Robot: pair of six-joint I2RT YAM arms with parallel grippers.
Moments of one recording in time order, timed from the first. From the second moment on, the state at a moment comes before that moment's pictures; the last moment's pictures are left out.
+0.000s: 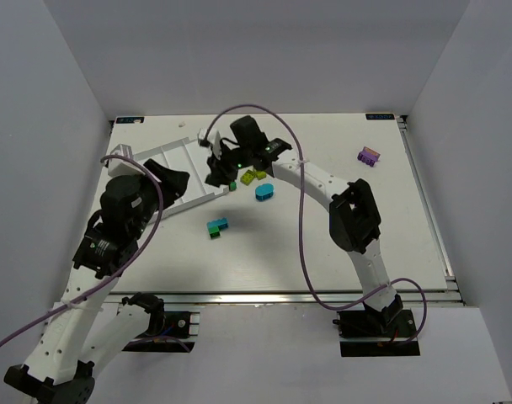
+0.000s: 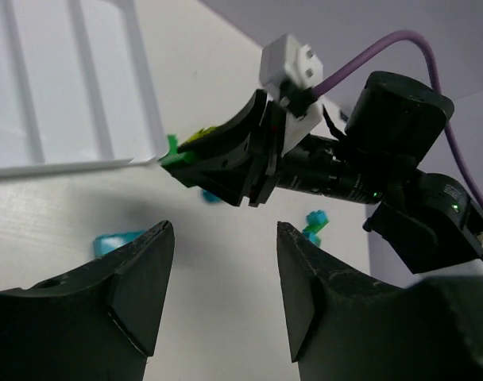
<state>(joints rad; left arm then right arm) -0.39 0.76 1.00 -0.54 -0.20 -0.80 0.78 2.20 1.95 -0.47 -0.59 -0.42</state>
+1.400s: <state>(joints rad) -0.39 0.68 1.15 -0.62 -0.21 -0.82 1.14 2.84 2.39 0.60 -0.26 0.07</state>
